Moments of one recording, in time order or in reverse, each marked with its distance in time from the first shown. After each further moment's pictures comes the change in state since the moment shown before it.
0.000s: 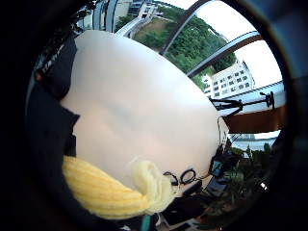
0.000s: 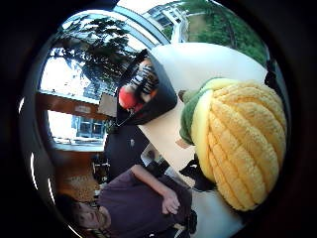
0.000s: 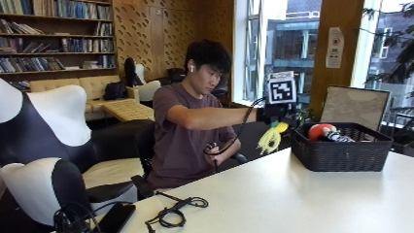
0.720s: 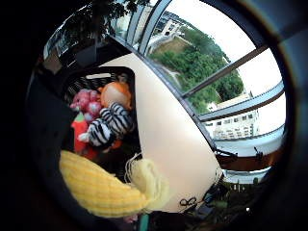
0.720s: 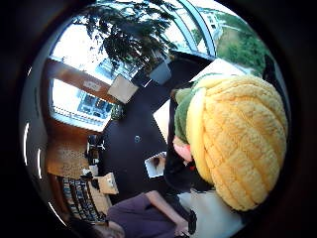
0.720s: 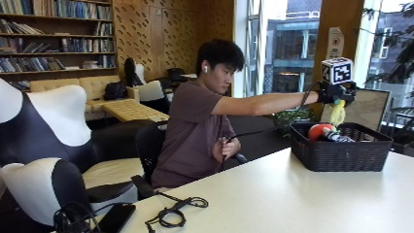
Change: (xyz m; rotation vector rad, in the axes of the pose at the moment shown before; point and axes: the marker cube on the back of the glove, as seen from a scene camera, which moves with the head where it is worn) arm -0.245 -0.209 0.017 0.044 0.036 -0.179
